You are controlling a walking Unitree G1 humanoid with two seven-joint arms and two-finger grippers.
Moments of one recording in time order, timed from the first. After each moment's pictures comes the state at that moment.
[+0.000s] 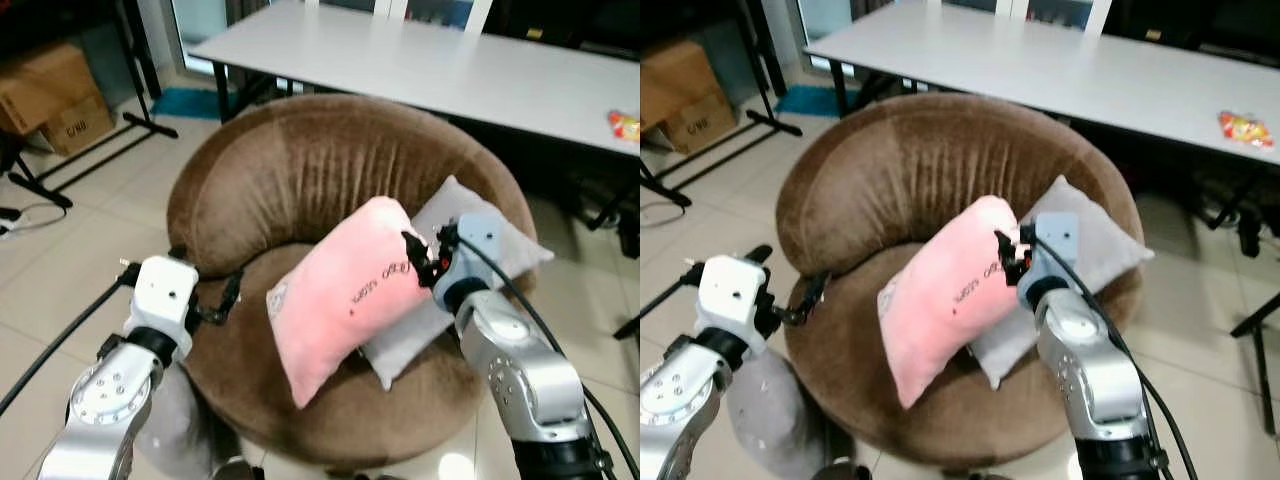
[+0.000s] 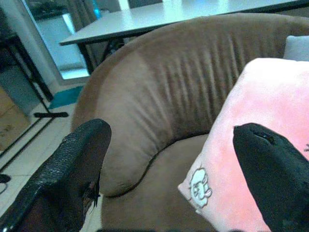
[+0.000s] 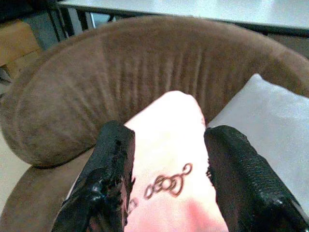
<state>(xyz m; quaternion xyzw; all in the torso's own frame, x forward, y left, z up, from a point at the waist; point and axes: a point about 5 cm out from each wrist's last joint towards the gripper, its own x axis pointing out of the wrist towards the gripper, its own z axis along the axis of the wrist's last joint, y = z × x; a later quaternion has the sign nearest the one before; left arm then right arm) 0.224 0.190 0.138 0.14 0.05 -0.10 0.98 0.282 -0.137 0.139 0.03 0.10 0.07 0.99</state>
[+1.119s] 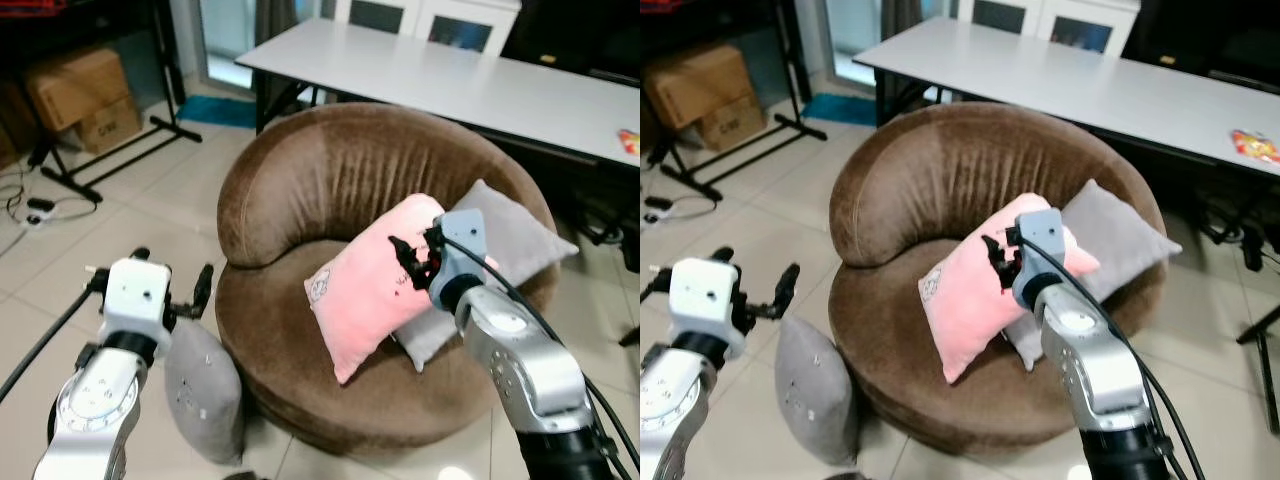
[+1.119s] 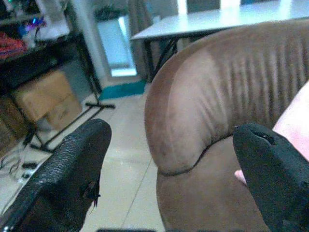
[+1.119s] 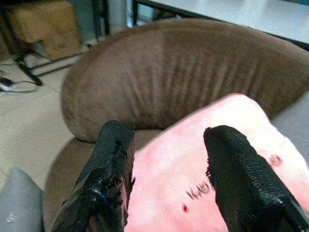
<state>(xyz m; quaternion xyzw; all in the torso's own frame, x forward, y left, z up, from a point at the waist) 0.223 0.203 0.143 0.14 0.03 -0.03 0.99 0.290 -0.137 0.138 -0.02 0.12 0.12 0.99</state>
